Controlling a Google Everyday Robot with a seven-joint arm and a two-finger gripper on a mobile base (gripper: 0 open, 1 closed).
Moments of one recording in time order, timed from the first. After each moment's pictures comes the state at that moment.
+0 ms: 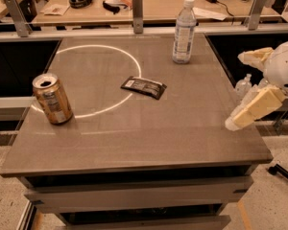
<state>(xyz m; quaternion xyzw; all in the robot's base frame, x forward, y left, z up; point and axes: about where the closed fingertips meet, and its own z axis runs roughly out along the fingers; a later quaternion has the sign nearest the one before) 0.472 -0.198 0.937 -0.55 0.75 0.10 0.35</state>
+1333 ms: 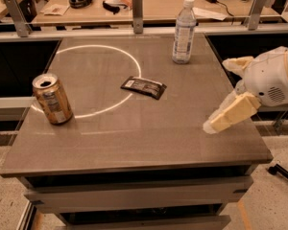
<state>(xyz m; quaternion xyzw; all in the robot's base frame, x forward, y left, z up) 0.477 -0.166 0.921 -0.53 0.75 0.12 0.37</state>
